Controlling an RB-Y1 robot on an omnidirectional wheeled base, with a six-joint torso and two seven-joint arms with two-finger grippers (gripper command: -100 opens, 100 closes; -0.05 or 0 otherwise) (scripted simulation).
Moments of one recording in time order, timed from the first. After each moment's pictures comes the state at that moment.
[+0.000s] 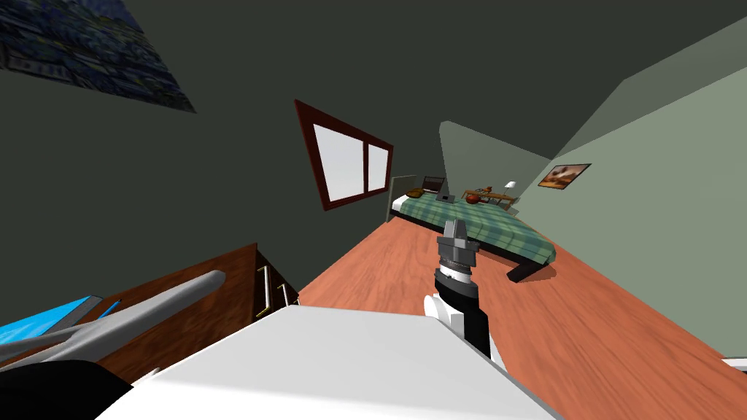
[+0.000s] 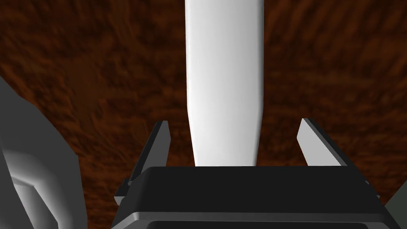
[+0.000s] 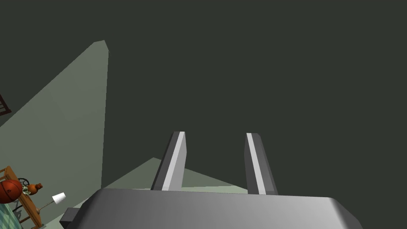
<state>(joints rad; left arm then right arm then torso) 0.74 0.68 1.09 -1.53 0.95 1.69 -0.12 0.52 0.04 0.04 -2.35 -0.06 -0.57 0.14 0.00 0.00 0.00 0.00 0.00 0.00</state>
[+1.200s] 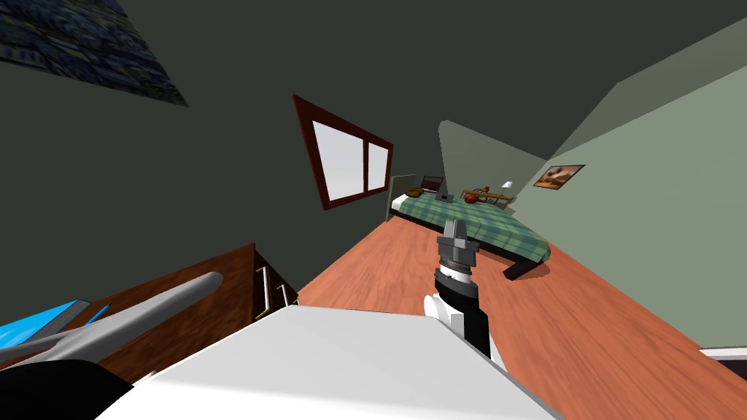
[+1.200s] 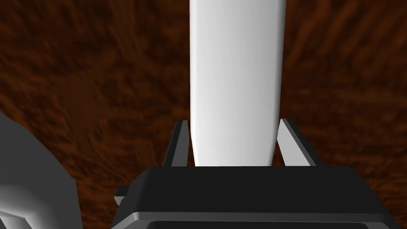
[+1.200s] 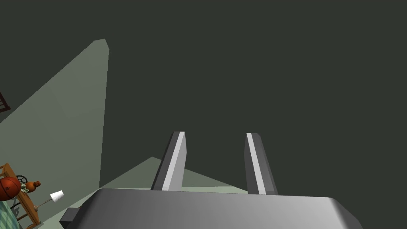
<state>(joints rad) 0.71 0.66 1.05 -1.49 0.92 1.64 -0.13 0.52 0.04 0.04 -2.35 -0.06 -0.57 0.14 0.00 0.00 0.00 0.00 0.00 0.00</state>
